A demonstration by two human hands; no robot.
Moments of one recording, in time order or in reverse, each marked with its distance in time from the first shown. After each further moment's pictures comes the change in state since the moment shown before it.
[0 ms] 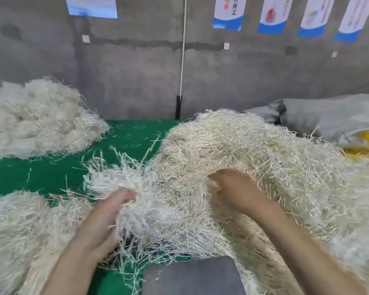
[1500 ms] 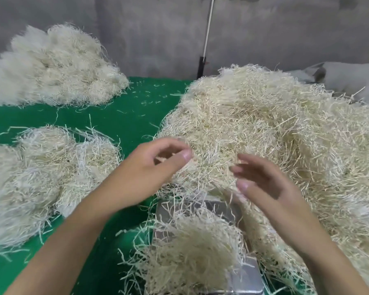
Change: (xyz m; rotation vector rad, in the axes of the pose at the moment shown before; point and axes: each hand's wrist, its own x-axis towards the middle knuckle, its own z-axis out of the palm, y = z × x) left_hand -0.038 -0.016 0.015 0.716 -0.291 0.395; right_hand -0.131 -0.014 0.023 1.056 0.146 -0.196
